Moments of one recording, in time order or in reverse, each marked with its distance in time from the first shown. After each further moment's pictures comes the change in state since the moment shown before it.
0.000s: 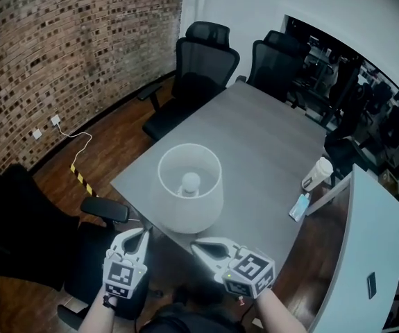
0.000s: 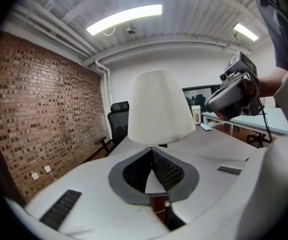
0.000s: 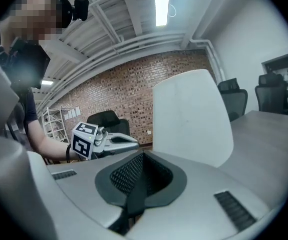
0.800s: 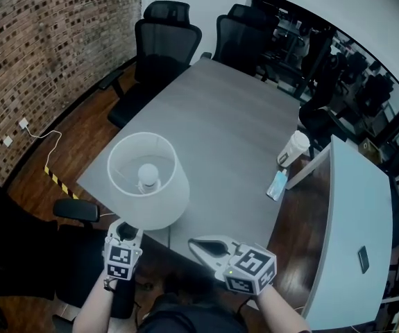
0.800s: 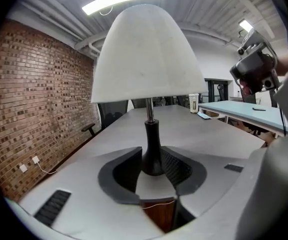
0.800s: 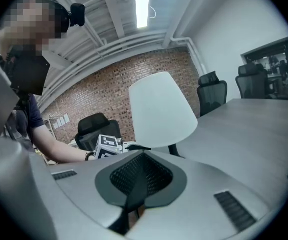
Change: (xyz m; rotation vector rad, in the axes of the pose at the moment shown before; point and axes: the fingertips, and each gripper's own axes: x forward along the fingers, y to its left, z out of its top) left arm 0.101 -0.038 -0.062 -0.012 0.112 -0.094; right arm -0.054 -0.041 -0.036 0.146 -0.006 -0.123
